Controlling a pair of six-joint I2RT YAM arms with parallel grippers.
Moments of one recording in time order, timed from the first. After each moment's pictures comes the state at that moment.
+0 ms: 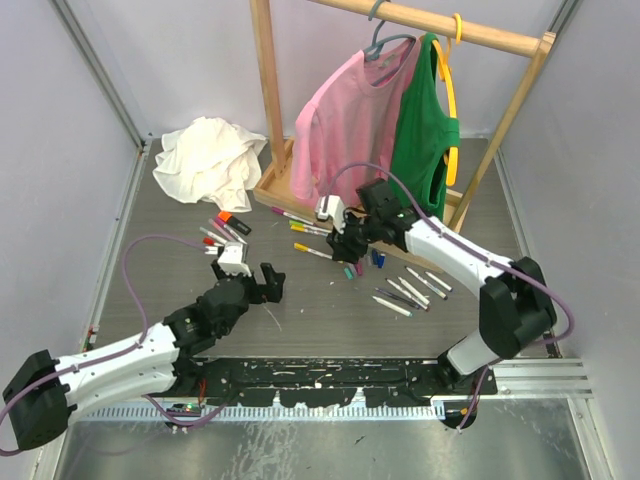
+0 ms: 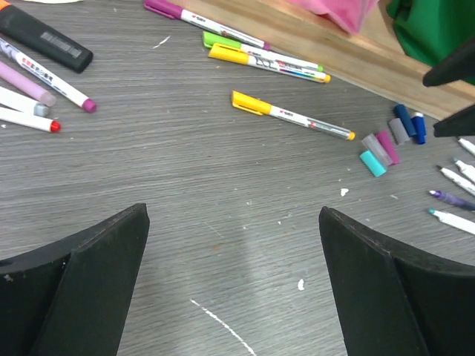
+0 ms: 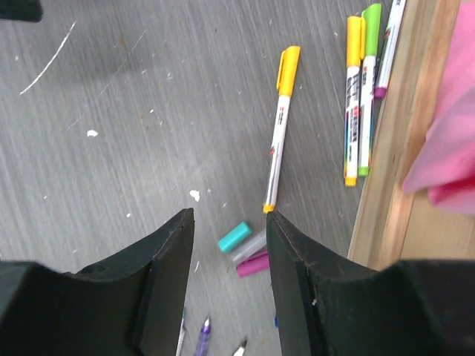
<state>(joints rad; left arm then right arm) -0.94 0.80 0.30 0.14 -0.56 -0.56 0.55 1.49 1.08 -0.47 -0.53 -0.57</state>
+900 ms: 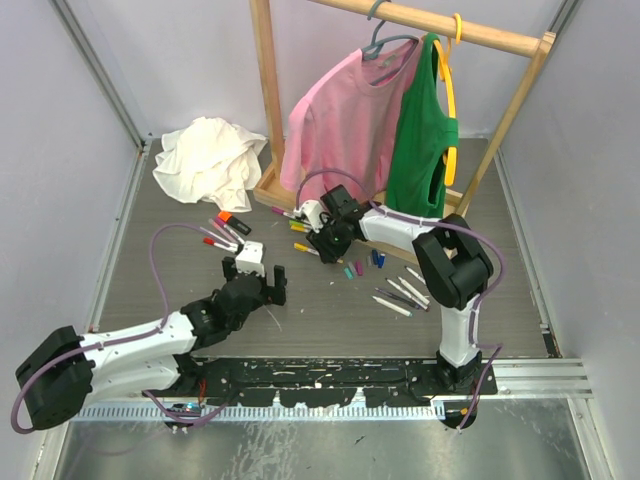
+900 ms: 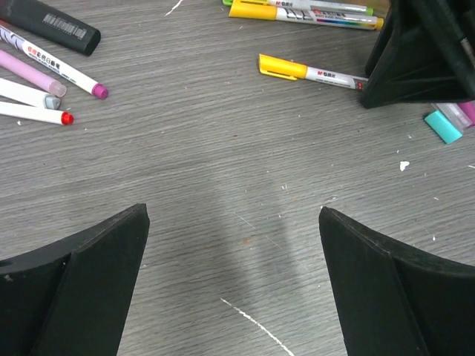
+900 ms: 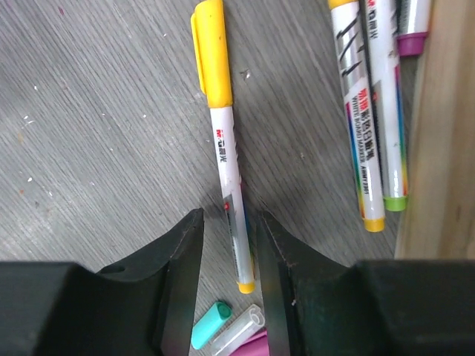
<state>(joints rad) -0.93 0.99 0.33 0.15 -0.57 -0.43 0.63 1.93 1.29 -0.41 -0.28 -0.32</state>
